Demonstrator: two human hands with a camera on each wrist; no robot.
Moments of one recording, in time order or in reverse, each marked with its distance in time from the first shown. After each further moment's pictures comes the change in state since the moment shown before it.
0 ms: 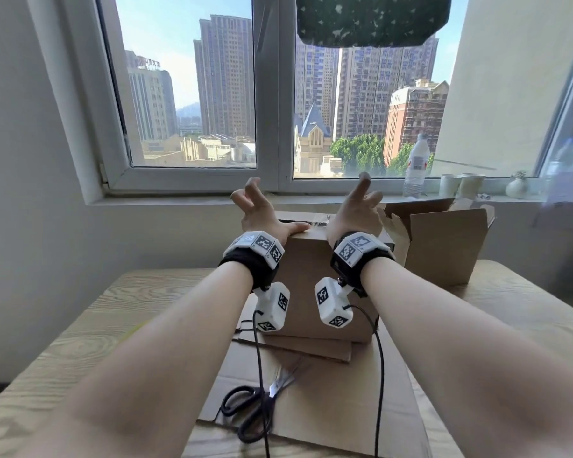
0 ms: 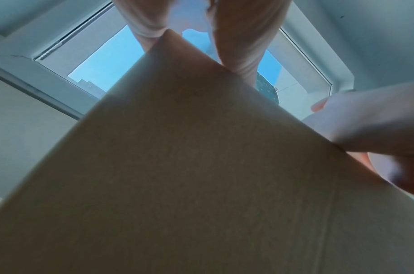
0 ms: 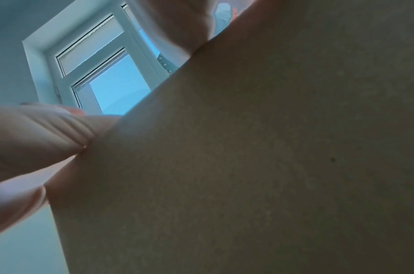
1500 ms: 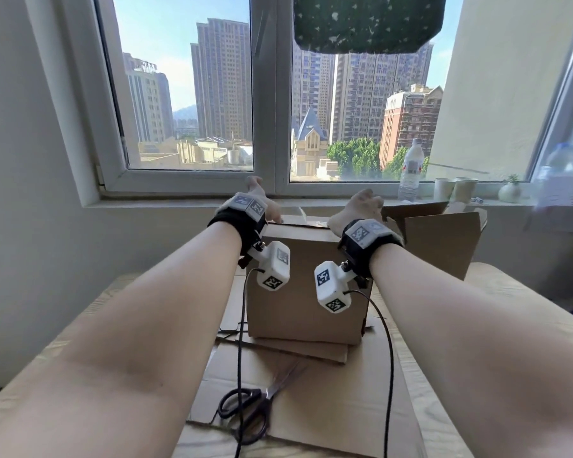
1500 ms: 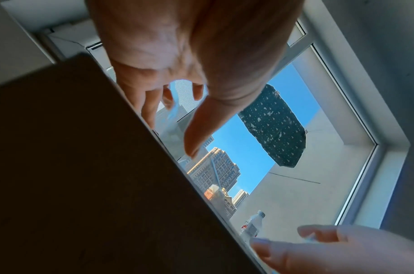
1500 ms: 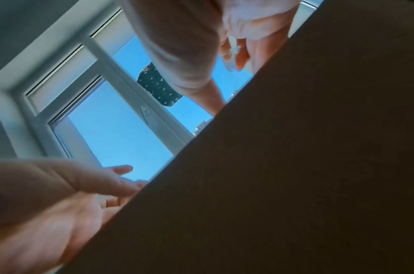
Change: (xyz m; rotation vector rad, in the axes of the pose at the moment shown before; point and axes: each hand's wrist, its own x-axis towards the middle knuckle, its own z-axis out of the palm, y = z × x) left_hand 0.061 0.011 -0.014 0.123 -0.380 -0.226; right_hand 0.020 -0.001 -0.033 0.053 -0.307 0.127
